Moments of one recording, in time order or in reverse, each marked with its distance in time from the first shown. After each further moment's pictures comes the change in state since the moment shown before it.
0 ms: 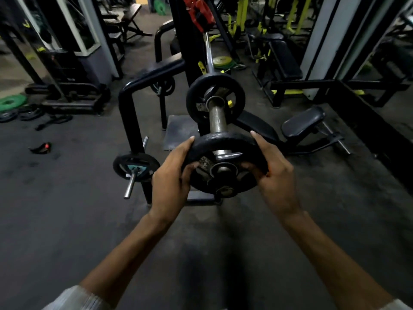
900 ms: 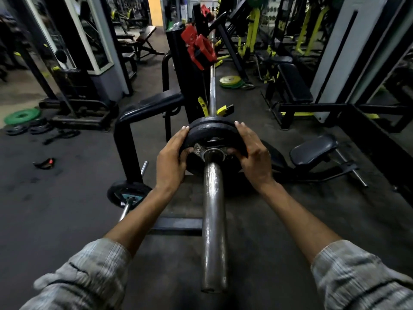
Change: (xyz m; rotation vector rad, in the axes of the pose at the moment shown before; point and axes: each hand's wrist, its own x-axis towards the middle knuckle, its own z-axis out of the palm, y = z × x) left_hand 0.191 -0.098 0.076 0.108 0.099 -0.015; right_hand 0.210 0.115 0.082 -0.134 -0.029 -0.116
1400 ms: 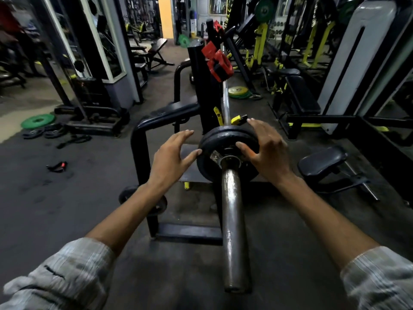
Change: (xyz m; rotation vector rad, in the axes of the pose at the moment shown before) left_hand 0.019 -0.005 -0.068 0.174 -0.142 0.051; right_hand 0.029 -0.050 -0.030 -0.230 -0.006 -0.098
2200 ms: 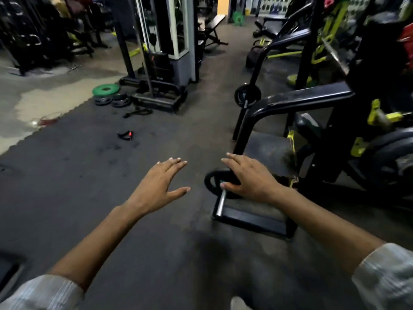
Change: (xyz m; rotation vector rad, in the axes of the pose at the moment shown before) left_hand -0.207 -0.342 -0.288 0.280 -0.364 -0.162; right_hand -0.014 -0.392 0.250 -0.068 -0.730 -0.330
